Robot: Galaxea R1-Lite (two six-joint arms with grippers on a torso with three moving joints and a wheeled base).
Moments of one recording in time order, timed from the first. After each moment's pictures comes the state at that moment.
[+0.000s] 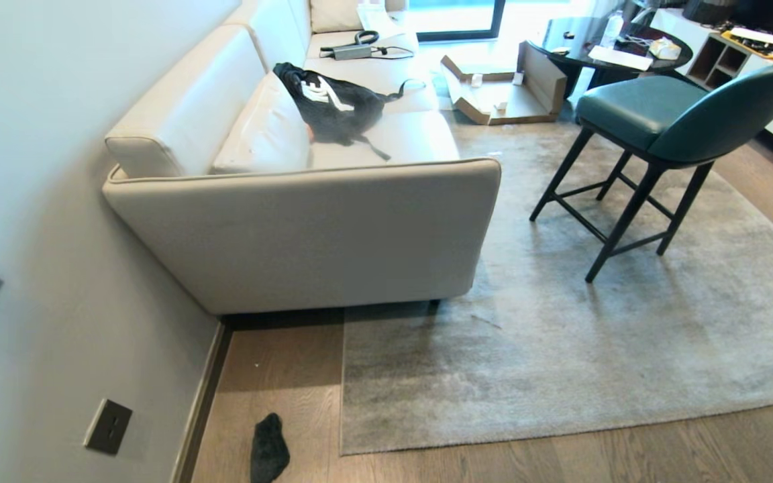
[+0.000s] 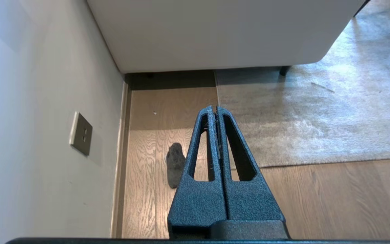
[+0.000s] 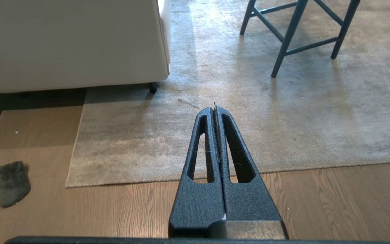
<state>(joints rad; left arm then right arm) 0.00 0.00 -0.06 0.14 -0.02 -0.03 0.00 0.00 0.00 0.00 -0.01 -0.01</state>
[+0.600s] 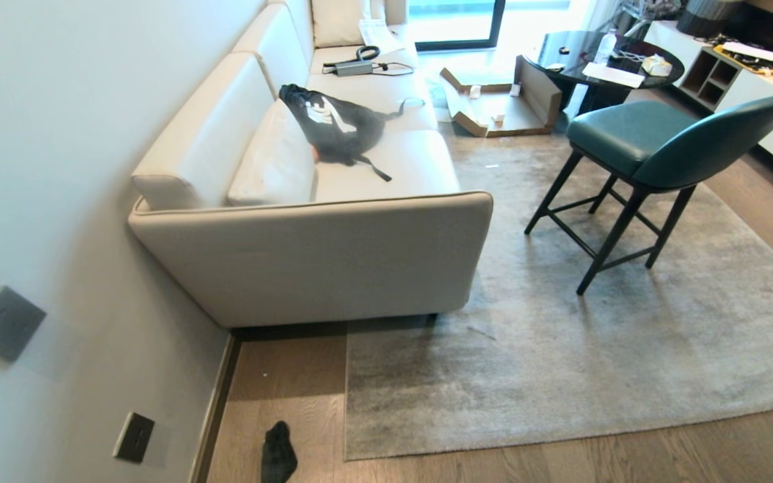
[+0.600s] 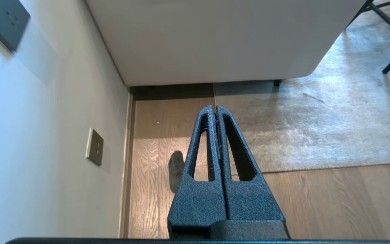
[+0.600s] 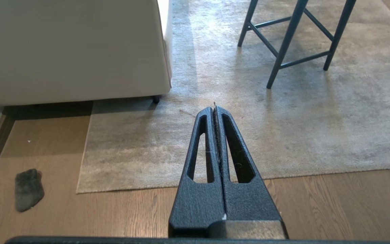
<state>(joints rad) 0.00 0.00 -0.06 0.14 -0.02 -0.03 0.00 0.00 0.00 0.00 -0.01 -0.01</state>
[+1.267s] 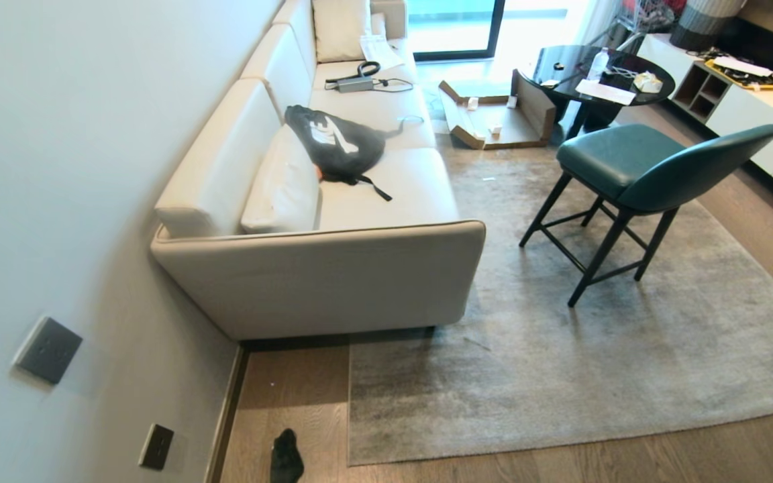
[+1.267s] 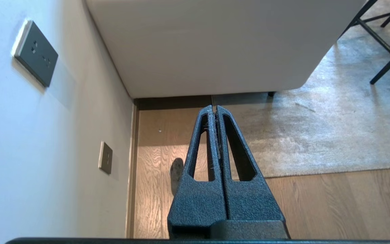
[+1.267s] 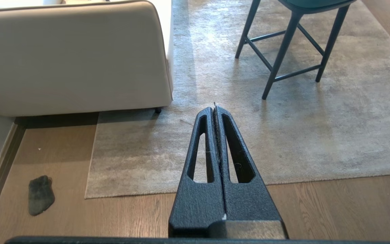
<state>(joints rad) 0.00 0.00 -0.06 0.14 -0.02 -0.03 0.00 0.00 0.00 0.00 -0.01 -0.01</state>
